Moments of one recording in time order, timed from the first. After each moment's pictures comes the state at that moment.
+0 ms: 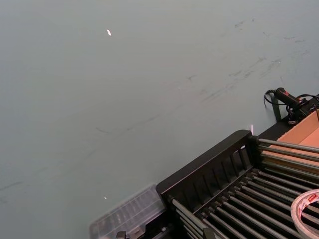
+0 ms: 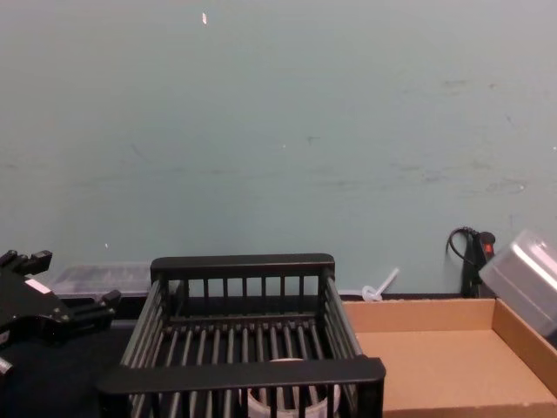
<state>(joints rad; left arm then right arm) -0.20 0.60 0.45 -1.41 -0.25 -0.12 0.03 0.16 0.60 -0.57 -1.67 0.33 0.44 0.52</state>
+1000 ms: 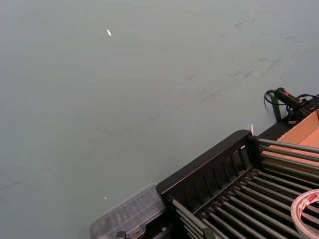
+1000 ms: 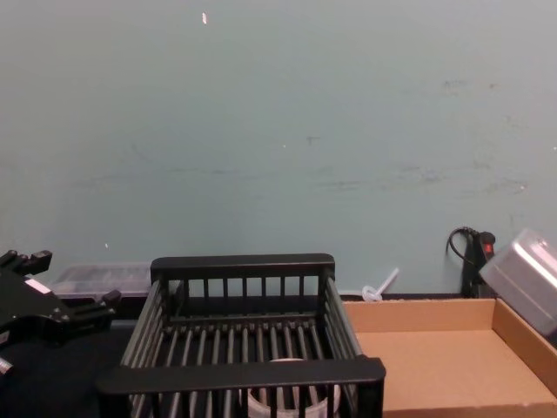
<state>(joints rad) -0.20 0.60 0.45 -1.41 -0.25 -0.12 0.03 0.16 0.60 -0.57 -1.67 0.33 0.44 0.52</state>
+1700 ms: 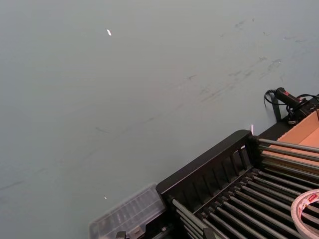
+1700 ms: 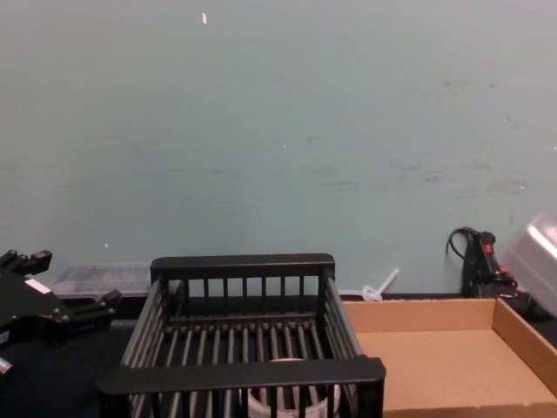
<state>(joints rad) -0.20 0.60 0.45 -1.41 -0.25 -0.12 0.03 0.15 0.60 -0.55 -1.68 0.34 0.43 0.51</state>
